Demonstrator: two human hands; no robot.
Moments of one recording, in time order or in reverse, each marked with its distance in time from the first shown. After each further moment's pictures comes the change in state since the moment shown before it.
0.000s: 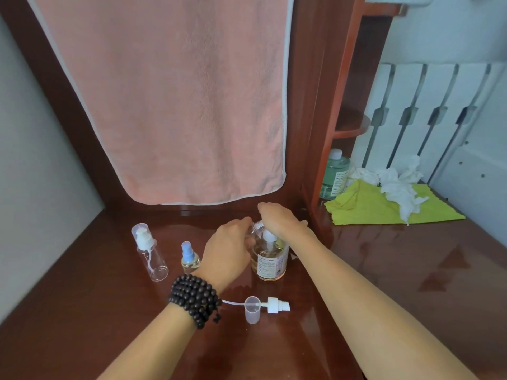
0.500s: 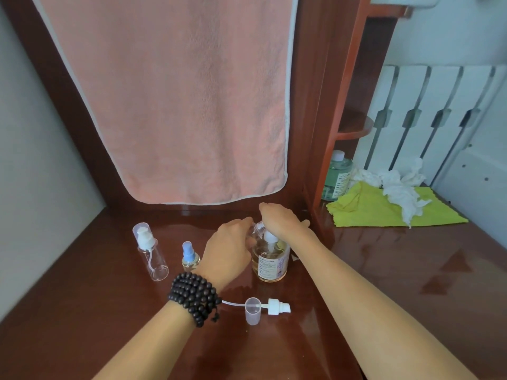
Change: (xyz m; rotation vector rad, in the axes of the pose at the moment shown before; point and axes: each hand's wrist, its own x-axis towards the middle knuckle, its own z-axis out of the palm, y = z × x) left_hand 0.003 -0.003 0.000 0.004 0.004 0.022; right_hand 0.012 0.001 0.003 -0.029 0.001 -0.019
